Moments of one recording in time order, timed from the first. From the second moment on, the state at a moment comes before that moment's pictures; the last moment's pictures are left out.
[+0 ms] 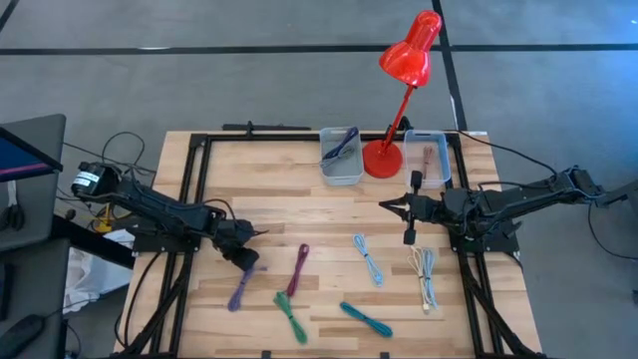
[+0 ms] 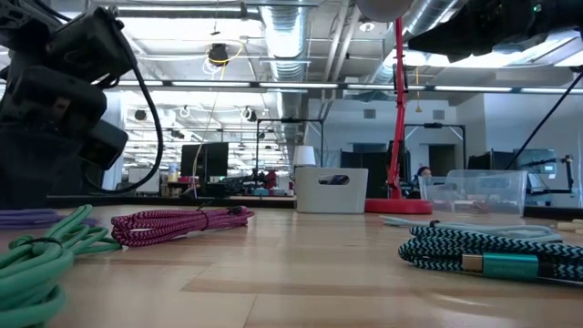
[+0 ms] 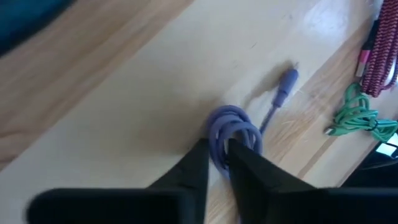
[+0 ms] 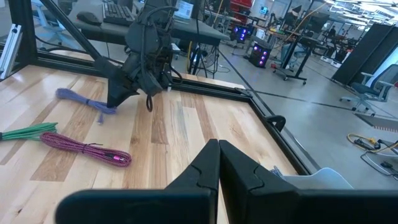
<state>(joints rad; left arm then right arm) -0.23 1.19 0.31 -0.21 0.30 -1.16 0.19 0.72 0.40 0.17 0.40 -0.21</state>
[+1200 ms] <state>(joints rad) -0.04 1.12 0.63 -0.09 -0.06 -0.40 0.19 0.72 0.40 0.18 0.40 -0.21</state>
